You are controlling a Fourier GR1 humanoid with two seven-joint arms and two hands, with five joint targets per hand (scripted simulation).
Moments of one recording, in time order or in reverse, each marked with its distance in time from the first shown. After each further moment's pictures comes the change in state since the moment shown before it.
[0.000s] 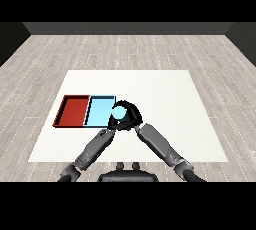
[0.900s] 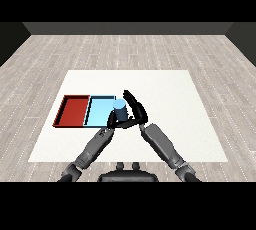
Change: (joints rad) left arm -0.011 -0.013 0.057 0.044 -0.058 -0.009 0.005; right arm 0.059 -0.008 -0.094 -0.084 0.005 0.078 0.060
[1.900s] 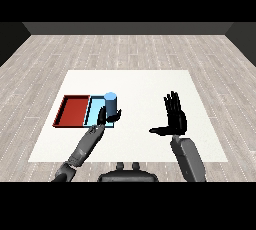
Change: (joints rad) left arm -0.004 0.083 0.131 0.015 -0.117 -0.015 0.087; right arm 0.387 -0.178 -0.280 -0.462 -0.062 0.110 0.012
